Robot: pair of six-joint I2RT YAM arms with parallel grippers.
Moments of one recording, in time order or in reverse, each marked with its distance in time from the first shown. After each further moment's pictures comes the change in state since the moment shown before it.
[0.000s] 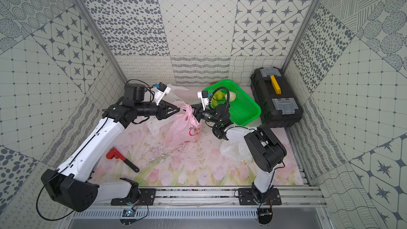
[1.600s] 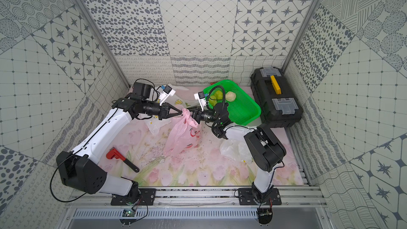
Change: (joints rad) left arm 0.042 0.139 0.050 -0.129 0.228 0.137; right arm 0.002 -0.022 -0.008 -0.110 -0.104 0.048
